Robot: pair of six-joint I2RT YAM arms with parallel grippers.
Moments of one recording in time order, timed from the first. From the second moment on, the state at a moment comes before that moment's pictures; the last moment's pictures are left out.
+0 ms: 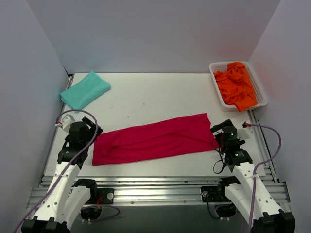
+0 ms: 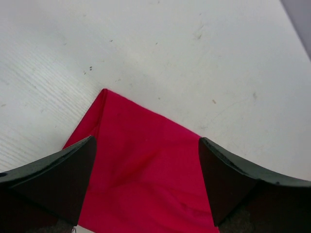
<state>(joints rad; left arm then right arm) -0.10 0.76 0.58 -0.45 -0.31 -0.84 0.14 0.70 0.37 -0.28 0.42 0.98</state>
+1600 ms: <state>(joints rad) -0.70 2.24 1.67 -0.12 0.47 -0.47 0.22 1.83 0.81 0.40 0.22 0.86</state>
